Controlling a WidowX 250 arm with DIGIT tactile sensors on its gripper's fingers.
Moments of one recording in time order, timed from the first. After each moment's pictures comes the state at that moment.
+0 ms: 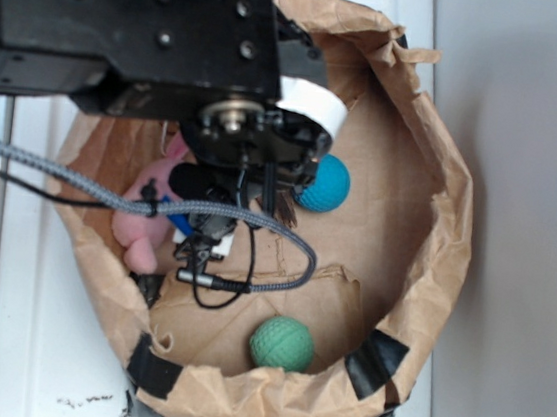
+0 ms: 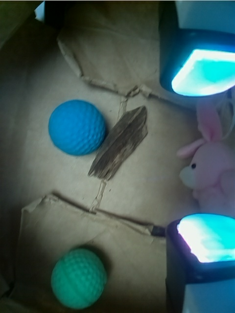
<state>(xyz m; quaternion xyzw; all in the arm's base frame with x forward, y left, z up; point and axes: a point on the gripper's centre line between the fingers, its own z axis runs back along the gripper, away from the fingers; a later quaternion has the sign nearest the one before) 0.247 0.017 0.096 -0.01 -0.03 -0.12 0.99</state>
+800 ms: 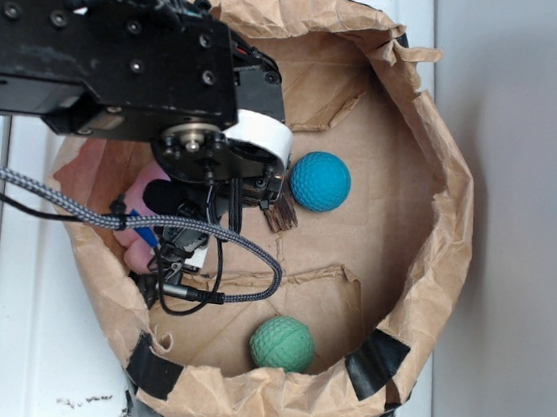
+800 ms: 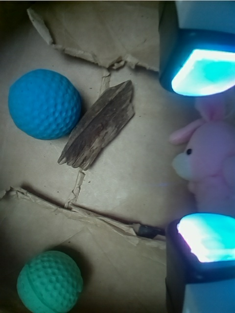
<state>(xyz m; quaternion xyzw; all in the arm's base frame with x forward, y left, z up) 0.234 0.012 0.070 -0.03 -0.03 -0.12 0.99</state>
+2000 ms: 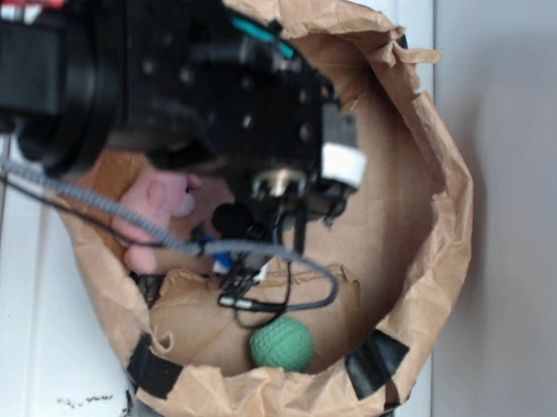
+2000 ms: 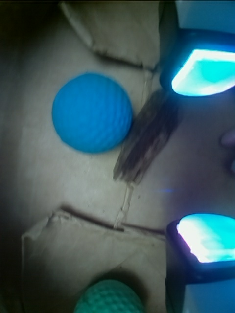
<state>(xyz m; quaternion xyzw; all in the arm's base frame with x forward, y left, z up) 0.262 0.003 0.058 0.00 -0.02 -0.09 1.00</state>
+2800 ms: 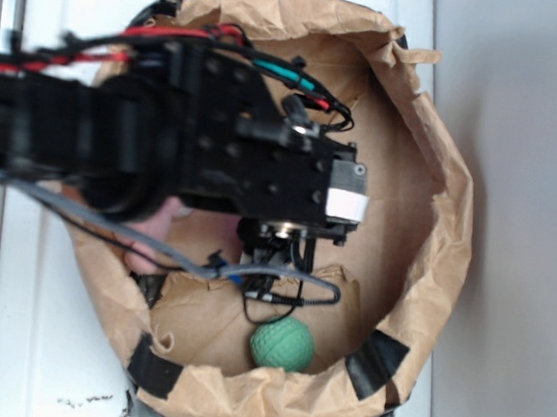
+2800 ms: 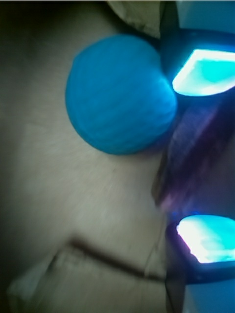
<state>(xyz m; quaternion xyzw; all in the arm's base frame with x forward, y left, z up) 0.288 0.011 0.026 0.05 -0.04 -0.10 0.99</state>
